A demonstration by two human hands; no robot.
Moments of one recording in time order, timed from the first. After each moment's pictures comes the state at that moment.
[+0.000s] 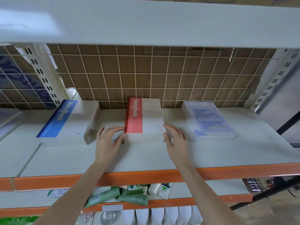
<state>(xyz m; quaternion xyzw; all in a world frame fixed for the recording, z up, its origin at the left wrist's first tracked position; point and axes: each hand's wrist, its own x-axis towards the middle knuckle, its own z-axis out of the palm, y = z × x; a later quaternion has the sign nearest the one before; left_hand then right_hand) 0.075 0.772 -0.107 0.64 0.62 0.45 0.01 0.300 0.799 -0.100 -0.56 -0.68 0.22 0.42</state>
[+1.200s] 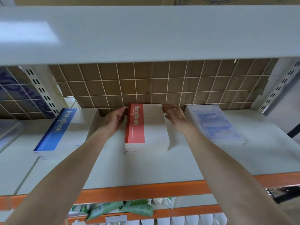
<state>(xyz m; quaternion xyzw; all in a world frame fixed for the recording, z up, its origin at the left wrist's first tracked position) 0.059 0.901 -0.067 0.32 0.58 0.53 0.53 0.284 0.940 -0.060 -0.52 -0.47 0.58 0.41</state>
